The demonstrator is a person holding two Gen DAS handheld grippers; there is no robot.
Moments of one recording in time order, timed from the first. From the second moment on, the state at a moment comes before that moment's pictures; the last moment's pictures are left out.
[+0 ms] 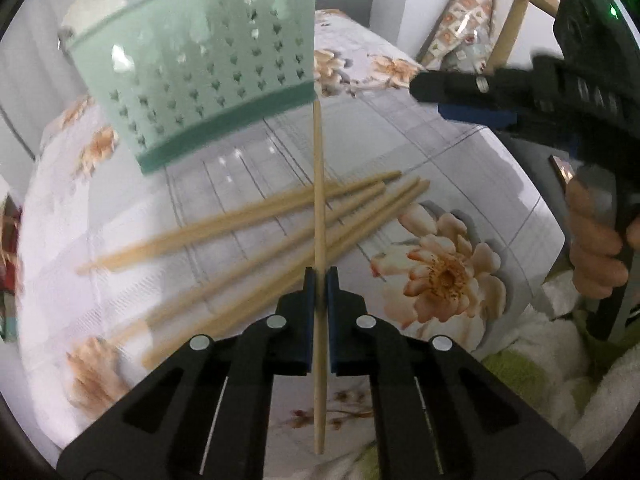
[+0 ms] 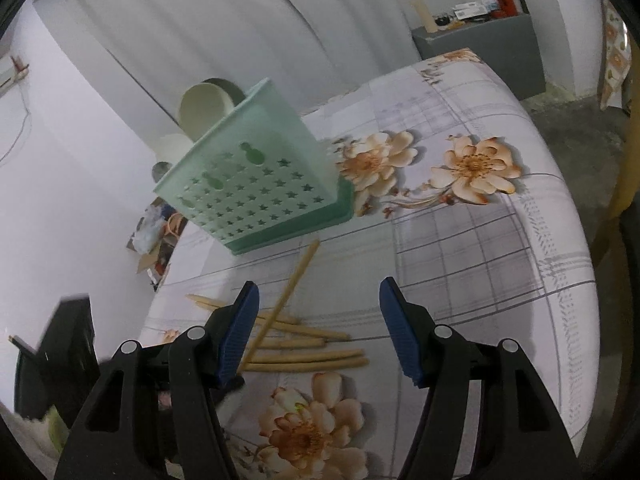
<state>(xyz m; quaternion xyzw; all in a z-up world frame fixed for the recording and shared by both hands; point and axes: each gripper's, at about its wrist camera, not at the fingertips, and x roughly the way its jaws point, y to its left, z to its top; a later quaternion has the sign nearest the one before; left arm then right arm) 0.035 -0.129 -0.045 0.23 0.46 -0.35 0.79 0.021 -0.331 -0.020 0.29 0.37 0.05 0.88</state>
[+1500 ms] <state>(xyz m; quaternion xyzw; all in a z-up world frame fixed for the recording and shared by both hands) 0.057 -0.085 -0.056 0.09 0.38 -0.28 0.88 0.026 -0.278 -0.046 0.23 0.44 0.05 0.87</state>
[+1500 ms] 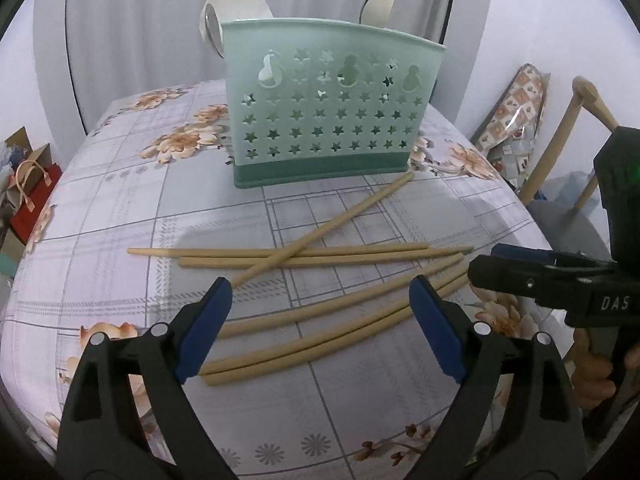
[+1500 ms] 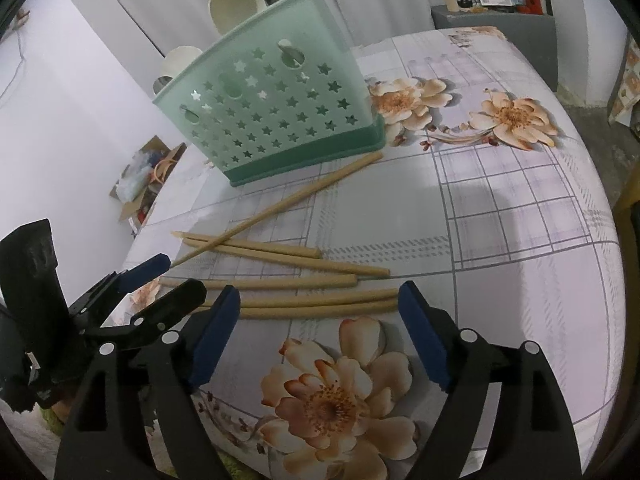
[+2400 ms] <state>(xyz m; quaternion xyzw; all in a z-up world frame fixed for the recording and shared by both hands) 0.050 -0.060 -0.043 0.00 0.36 -0.32 0.88 0.010 -0.265 -0.022 0.12 0.41 -0.03 0.90</state>
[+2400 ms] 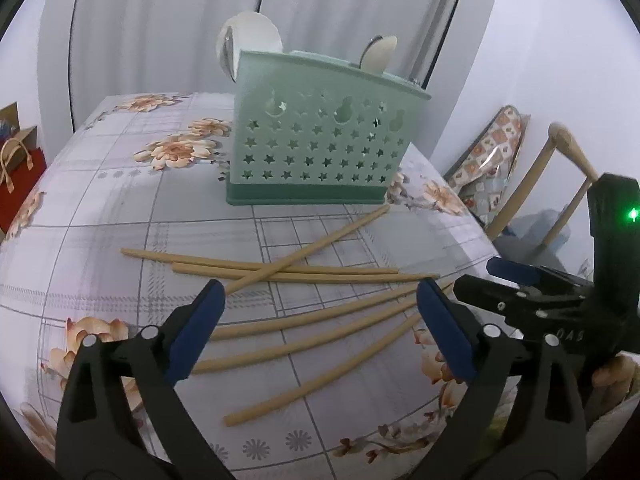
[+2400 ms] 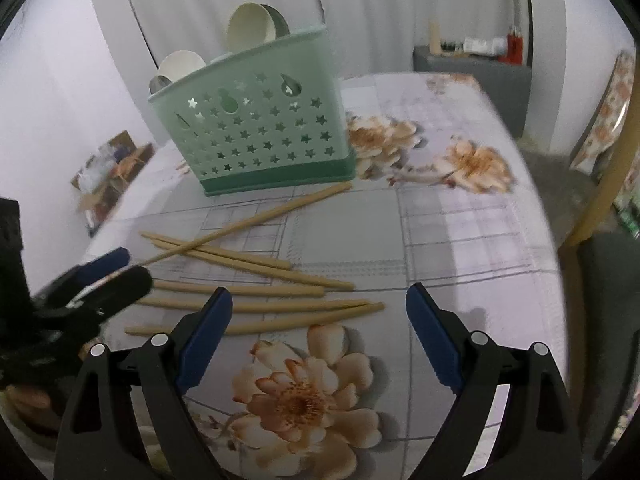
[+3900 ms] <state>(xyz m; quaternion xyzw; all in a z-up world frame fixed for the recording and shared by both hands) 0.026 -0.101 -0.035 0.01 0.39 -0.35 0.86 -0.029 -0.276 0.000 0.03 0.33 -0.19 0.92</state>
